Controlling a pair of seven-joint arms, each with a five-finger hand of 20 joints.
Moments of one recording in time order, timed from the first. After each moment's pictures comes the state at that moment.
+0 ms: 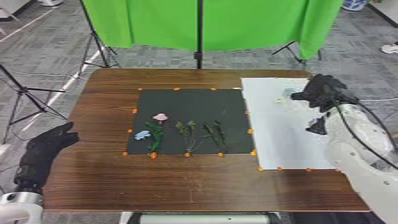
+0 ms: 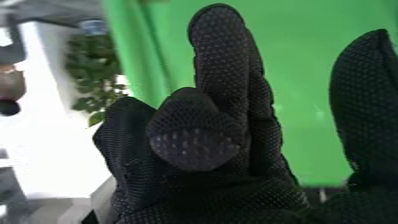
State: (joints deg) left arm 130.5 -60.0 -108.4 -113.3 59.3 8.8 9.2; right arm -86.4 -39.9 72.7 -107.1 -125.4 -1.0 36.0
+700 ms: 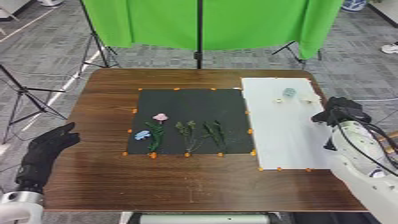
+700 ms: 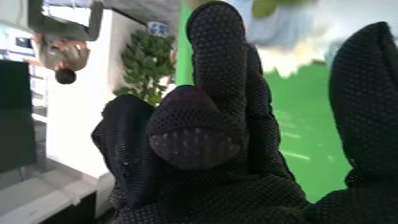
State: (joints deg) left arm 130.2 -59.8 -108.3 -113.1 59.7 8.4 8.3; right arm -86.7 -38.2 68.8 -96.5 -132.6 -3.2 41.0
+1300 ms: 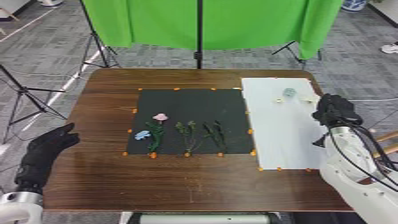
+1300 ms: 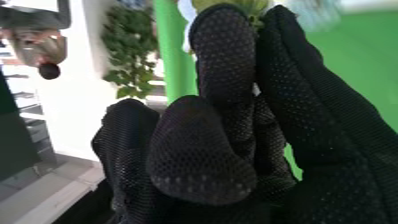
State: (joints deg) left arm 130.4 -59.9 -108.6 -113.1 59.5 8.4 8.1; right arm -87.1 -38.9 65.6 -97.2 -132.6 14.6 38.4
